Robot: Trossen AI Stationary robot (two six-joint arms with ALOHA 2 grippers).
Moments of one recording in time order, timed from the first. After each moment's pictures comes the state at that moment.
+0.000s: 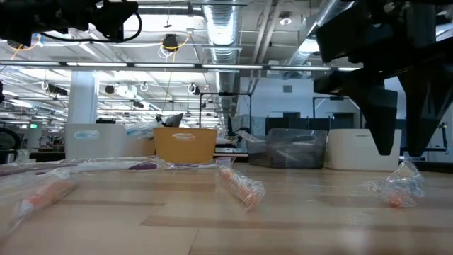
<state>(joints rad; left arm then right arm) -0.04 0.54 0.25 0.36 0.16 0.10 0.47 1.87 1.27 -0.93 0.03 0.09</state>
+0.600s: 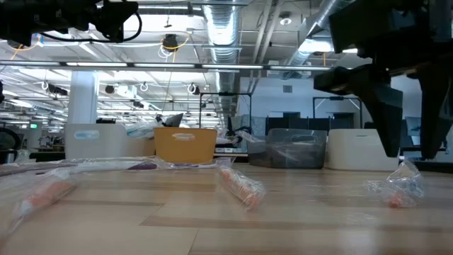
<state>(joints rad) -0.04 0.54 0.25 0.36 0.16 0.10 0.51 1.87 1.26 -0.90 0.03 0.02</state>
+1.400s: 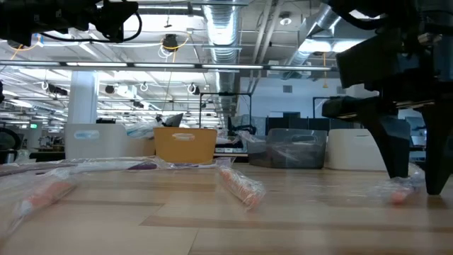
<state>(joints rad) -0.04 0.54 0.25 0.36 0.16 0.10 0.48 1.86 1.08 -0.68 0.01 0.03</state>
